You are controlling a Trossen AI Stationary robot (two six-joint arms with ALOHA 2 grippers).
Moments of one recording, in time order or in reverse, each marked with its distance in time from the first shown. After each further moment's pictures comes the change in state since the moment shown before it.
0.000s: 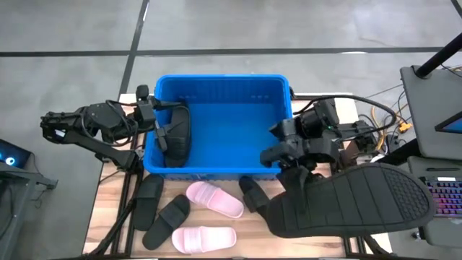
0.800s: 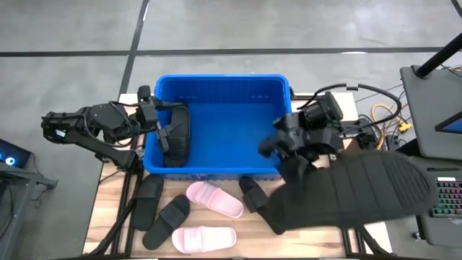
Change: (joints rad) left arm 0.000 0.012 0.000 0.001 -0.005 -0.004; right arm -0.040 -0.020 0.007 -0.020 0.070 0.105
